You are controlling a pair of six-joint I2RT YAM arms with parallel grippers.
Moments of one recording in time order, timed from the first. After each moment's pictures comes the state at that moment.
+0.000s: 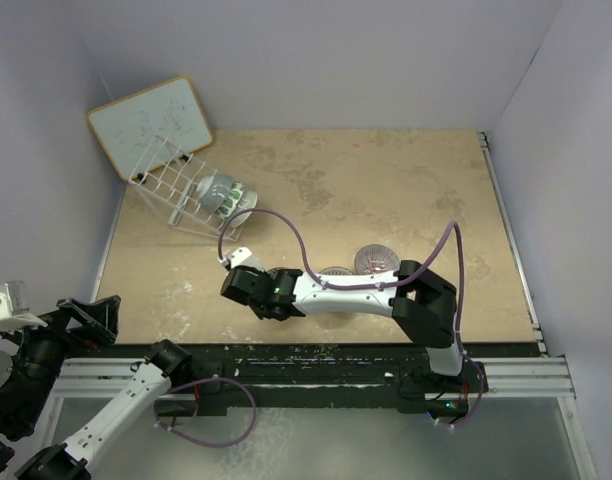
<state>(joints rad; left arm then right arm) -0.54 0.33 1.52 -1.46 -0.55 -0.47 1.30 1.96 1.46 -0.58 0.45 0.46</state>
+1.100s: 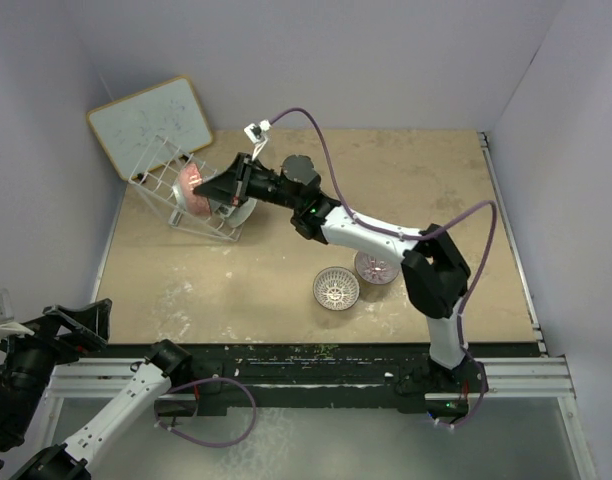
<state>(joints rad) -0.54 0.33 1.58 -1.49 -0.56 -0.47 0.88 1.93 1.56 0.56 -0.45 0.92</state>
